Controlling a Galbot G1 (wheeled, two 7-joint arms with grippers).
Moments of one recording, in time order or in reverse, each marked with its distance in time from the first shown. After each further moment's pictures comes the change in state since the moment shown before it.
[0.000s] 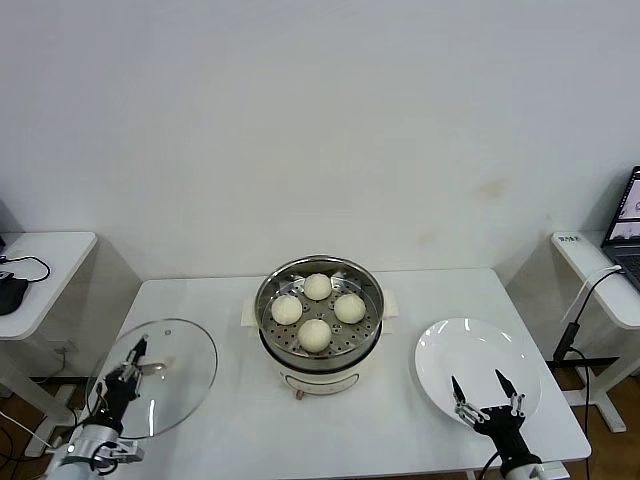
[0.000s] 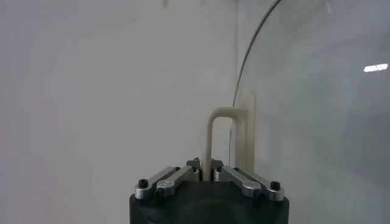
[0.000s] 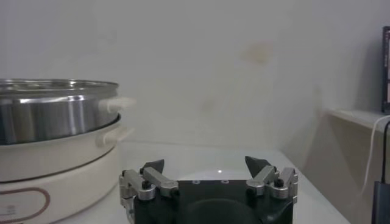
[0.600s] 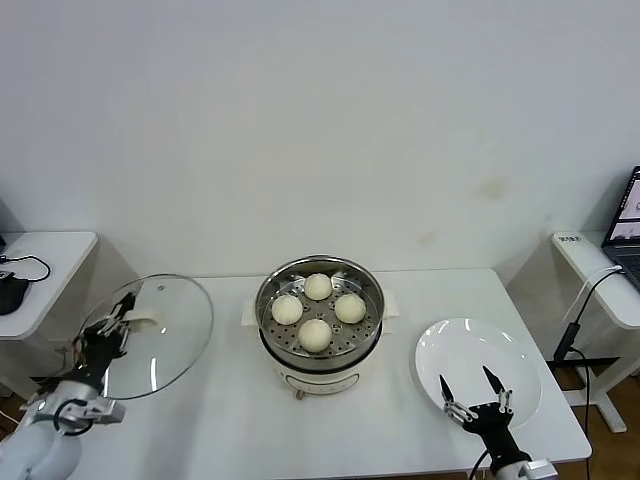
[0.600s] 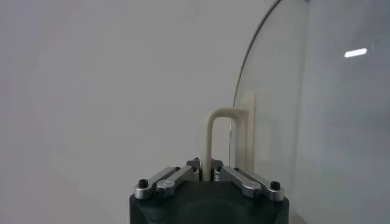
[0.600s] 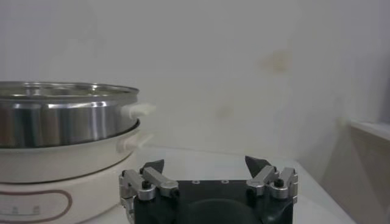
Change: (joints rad) left arm -0.008 0.192 0.015 -0.263 -0.247 0.123 0.183; right arm 0.005 0.005 -0.030 0.013 -0.047 0.003 -0.011
